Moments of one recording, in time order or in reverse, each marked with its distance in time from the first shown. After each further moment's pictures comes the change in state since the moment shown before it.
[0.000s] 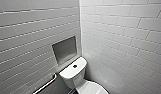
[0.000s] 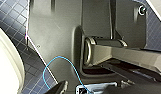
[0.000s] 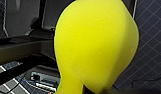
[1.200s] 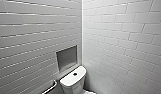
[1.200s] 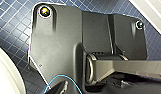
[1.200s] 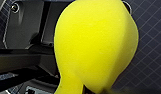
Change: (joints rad) left arm 0.026 -0.010 0.000 0.000 0.014 0.000; right arm -0.024 0.003 0.001 0.002 -0.015 -0.006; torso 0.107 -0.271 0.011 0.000
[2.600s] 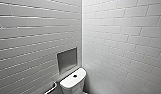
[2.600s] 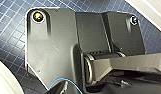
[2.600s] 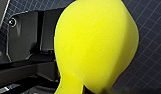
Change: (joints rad) left arm 0.020 -0.001 0.008 0.003 0.001 0.097; right arm -0.005 -0.084 0.045 0.971 -0.077 -0.828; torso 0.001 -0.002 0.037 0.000
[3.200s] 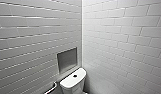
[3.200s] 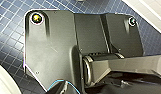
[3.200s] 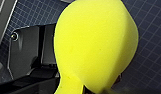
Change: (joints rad) left arm -0.001 -0.005 0.011 0.000 -0.003 0.003; right arm 0.039 -0.034 0.046 0.056 0.045 -0.016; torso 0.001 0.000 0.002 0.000
